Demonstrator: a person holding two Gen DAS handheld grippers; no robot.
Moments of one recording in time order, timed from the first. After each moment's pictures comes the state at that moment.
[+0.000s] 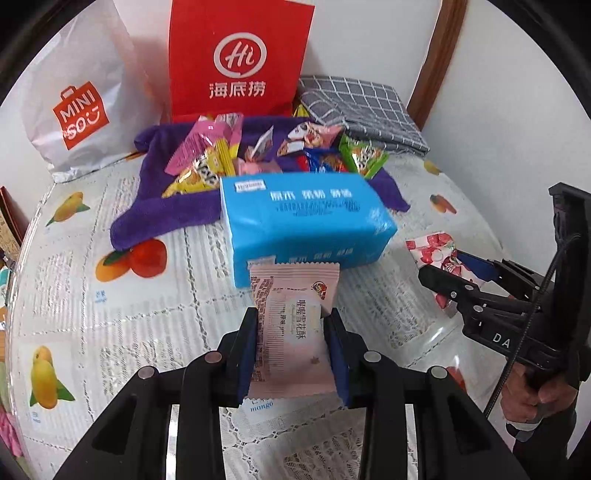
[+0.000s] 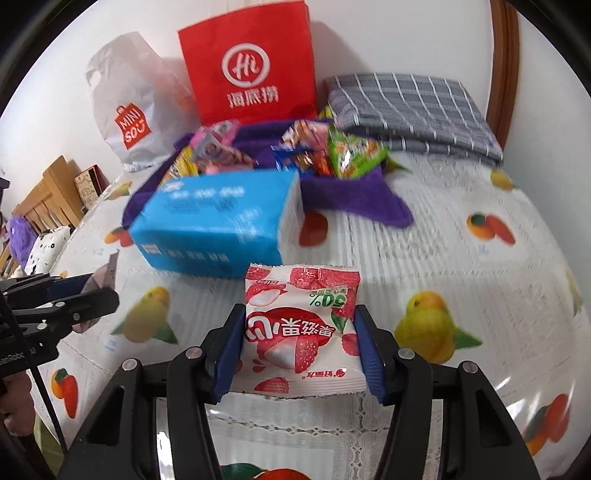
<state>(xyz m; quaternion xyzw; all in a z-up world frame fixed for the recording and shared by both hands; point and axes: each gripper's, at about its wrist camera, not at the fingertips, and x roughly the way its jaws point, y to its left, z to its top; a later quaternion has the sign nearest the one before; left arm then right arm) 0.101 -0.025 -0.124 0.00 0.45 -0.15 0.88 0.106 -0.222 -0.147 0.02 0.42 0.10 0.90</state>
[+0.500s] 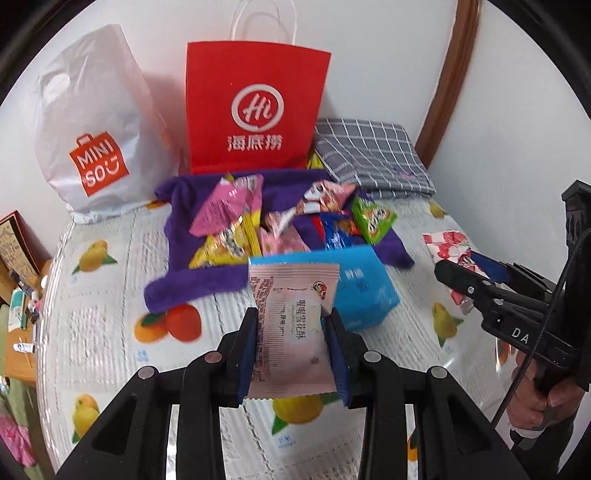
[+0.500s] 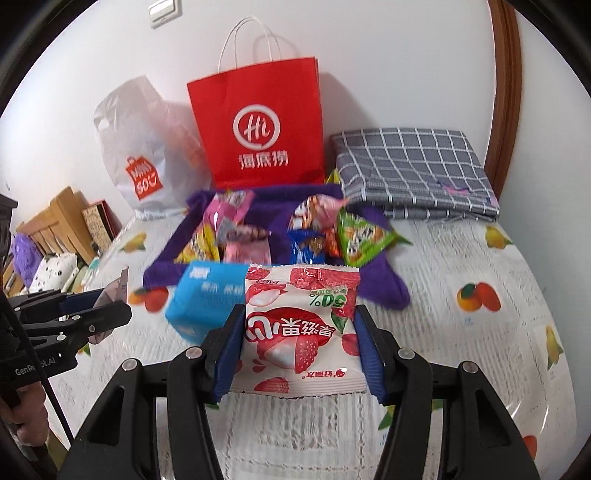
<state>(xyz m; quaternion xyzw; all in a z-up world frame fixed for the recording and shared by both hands) 0.135 -0.007 -0.064 -0.01 0.42 -0.14 0.90 0.137 -0.217 -0.073 0.03 0.38 0.10 0.92</state>
